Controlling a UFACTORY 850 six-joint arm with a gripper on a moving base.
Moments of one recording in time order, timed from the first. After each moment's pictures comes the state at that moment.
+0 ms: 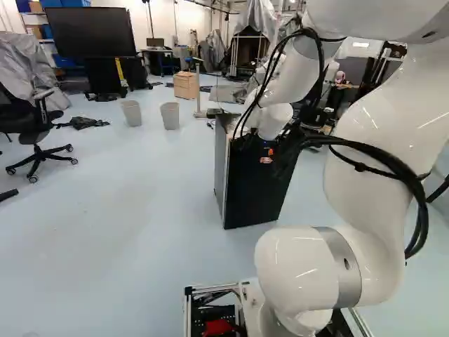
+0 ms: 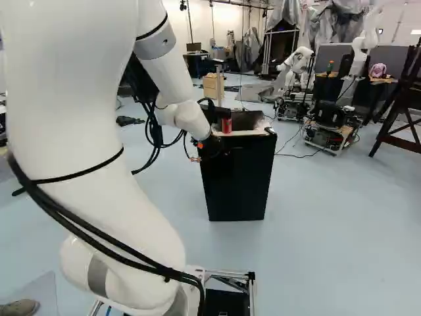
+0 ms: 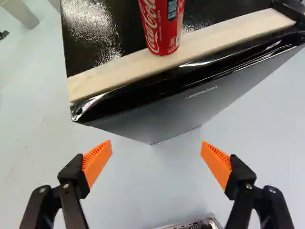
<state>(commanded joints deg) -6.6 -6.0 -37.9 9.6 9.0 0.0</state>
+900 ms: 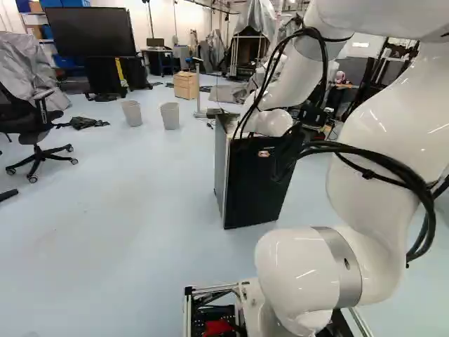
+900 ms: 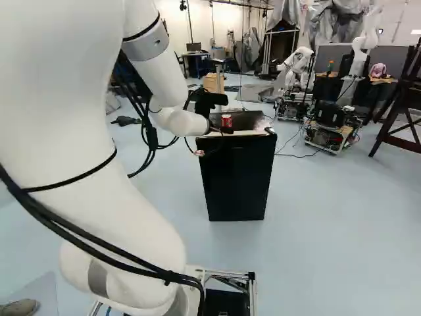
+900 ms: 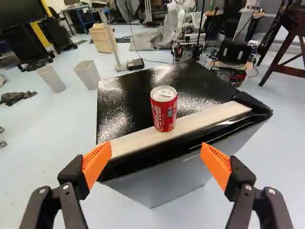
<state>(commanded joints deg) -5.4 -4.9 -35.4 9.6 36.1 0.0</state>
